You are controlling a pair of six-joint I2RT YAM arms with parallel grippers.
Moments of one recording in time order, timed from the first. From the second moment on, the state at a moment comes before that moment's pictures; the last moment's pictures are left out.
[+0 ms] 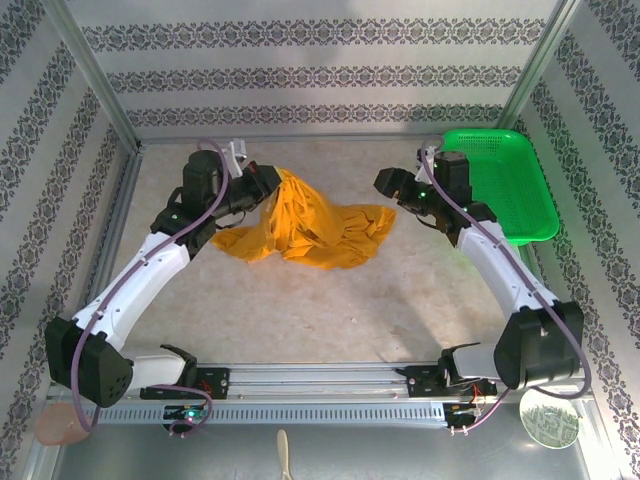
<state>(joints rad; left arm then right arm) -0.38 1.27 1.14 -0.17 0.37 -0.98 0.18 1.30 1.05 -0.27 -0.46 0.69</state>
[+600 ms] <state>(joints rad) -0.62 1.47 1.14 0.00 0.27 -1.03 0.53 1.06 0.72 -0.18 -0.28 0.75</state>
